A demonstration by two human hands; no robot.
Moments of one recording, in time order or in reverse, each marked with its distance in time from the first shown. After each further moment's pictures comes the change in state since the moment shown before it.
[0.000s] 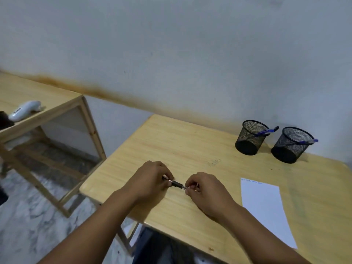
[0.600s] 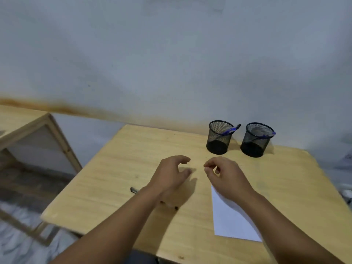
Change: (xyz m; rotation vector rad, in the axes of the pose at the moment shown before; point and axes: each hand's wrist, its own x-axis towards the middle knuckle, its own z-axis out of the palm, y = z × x) left_hand 0.077 0.113 0.043 -0.311 0.075 -0.018; right_hand -0.013 0.093 -0.081 0.072 0.322 0.141
